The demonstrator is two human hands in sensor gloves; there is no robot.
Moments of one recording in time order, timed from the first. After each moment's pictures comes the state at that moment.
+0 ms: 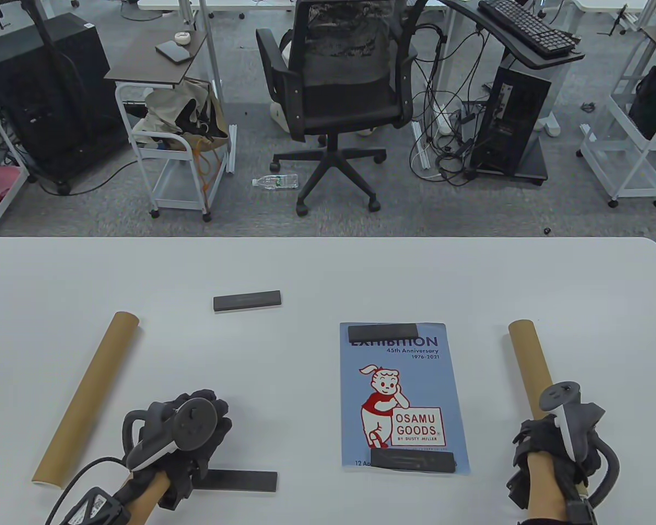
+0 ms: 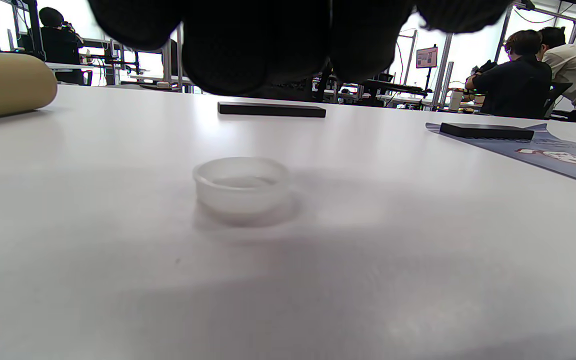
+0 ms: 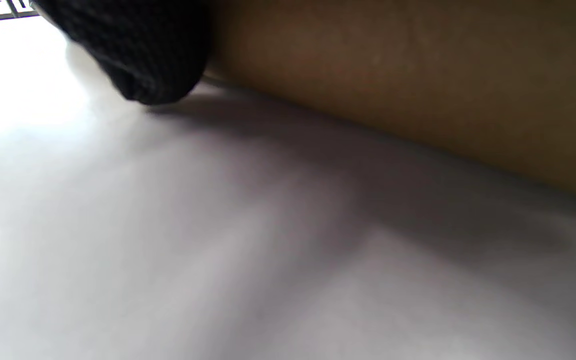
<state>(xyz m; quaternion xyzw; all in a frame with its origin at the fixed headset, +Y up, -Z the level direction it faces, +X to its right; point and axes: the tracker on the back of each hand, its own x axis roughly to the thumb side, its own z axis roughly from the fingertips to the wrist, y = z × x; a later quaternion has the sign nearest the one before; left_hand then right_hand) -0.246 -0.724 -0.291 -0.01 -0.11 0.06 0.99 0.338 -0.757 -0.303 -0.43 0.13 0.89 0.08</state>
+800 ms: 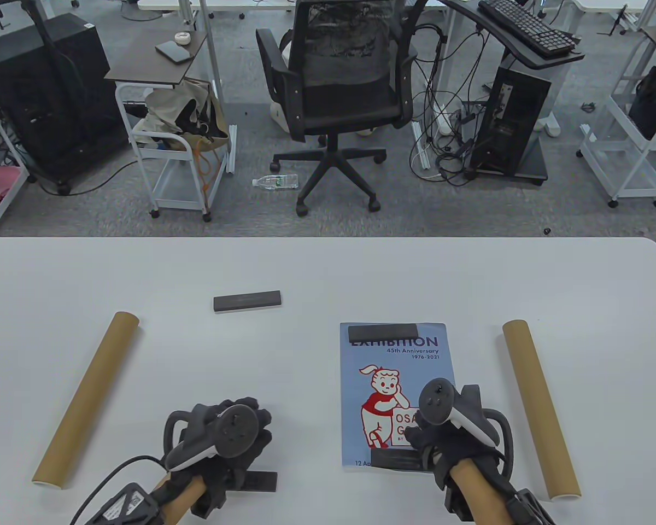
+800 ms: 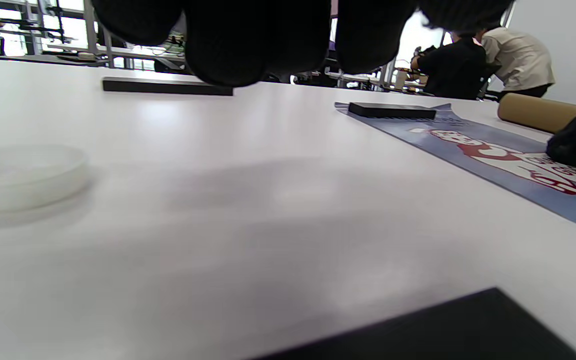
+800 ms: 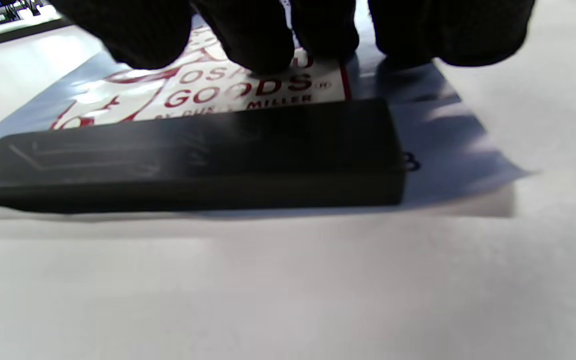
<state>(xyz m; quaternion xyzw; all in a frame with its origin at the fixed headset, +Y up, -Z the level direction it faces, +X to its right) -0.165 -0.718 -0.290 -0.05 -0.20 0.06 0.98 0.174 -0.754 -0.317 0.00 0.22 0.97 0.07</state>
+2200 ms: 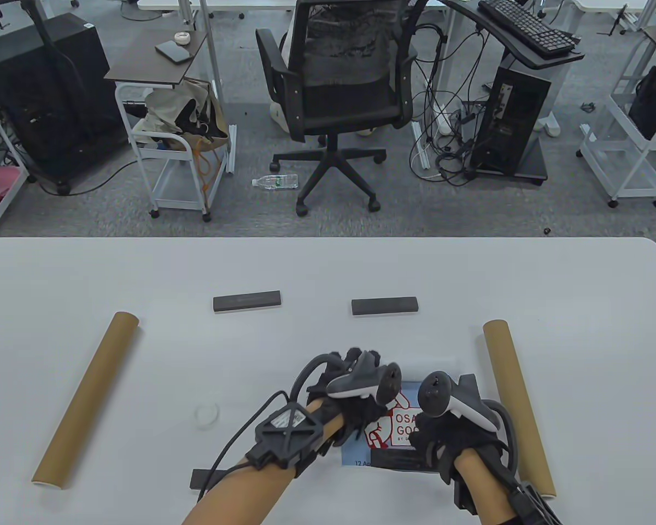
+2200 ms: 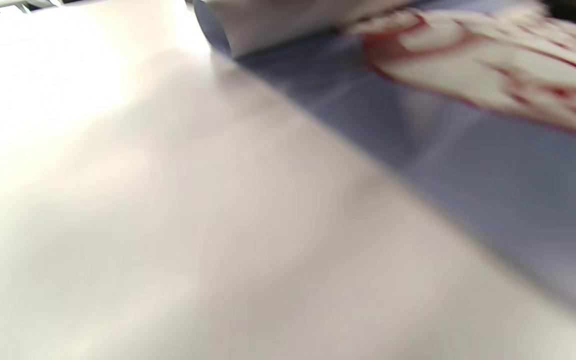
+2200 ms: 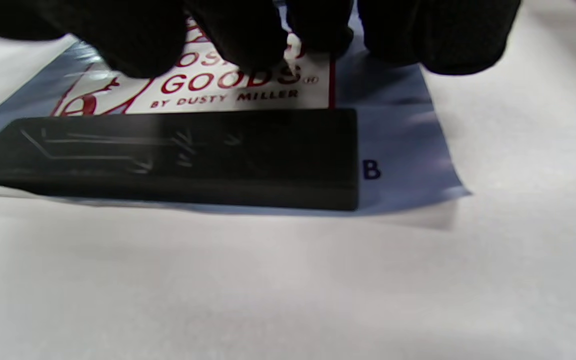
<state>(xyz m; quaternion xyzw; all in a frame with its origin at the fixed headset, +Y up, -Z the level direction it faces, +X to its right) 0.004 -0.760 -0.352 -0.20 -0.26 -0.10 0.94 0.180 -0.750 -0.326 0.03 0.28 0.96 0.06</state>
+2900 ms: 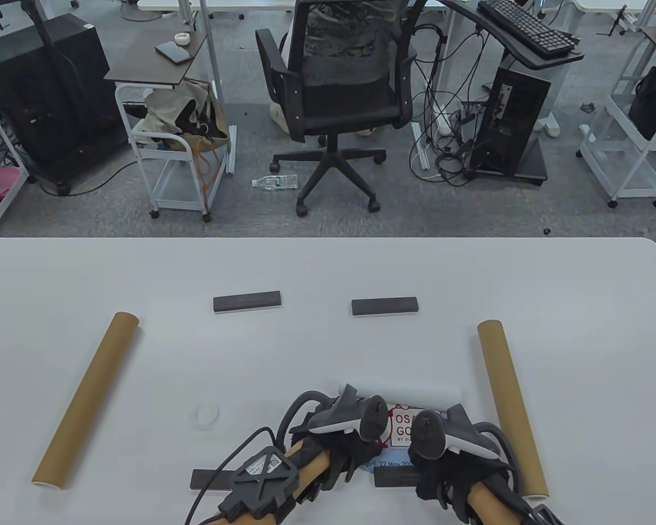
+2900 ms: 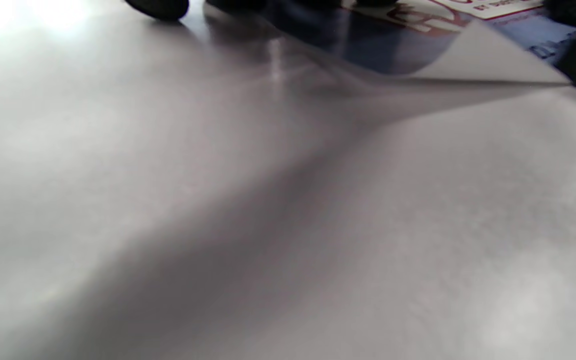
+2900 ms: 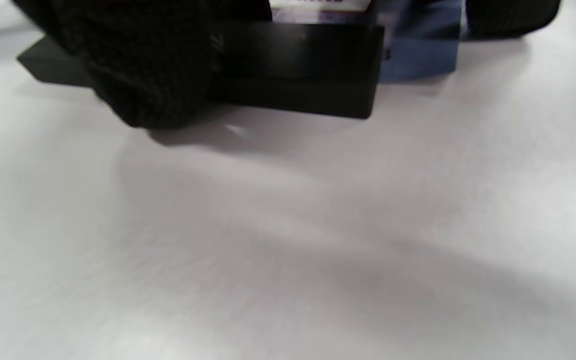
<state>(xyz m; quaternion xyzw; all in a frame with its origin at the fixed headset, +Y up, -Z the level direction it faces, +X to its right) -0.007 -0.769 -0.327 -0.22 -0.27 -0.05 0.94 0.170 -0.767 -0.285 0.15 0.33 0.93 0.01</state>
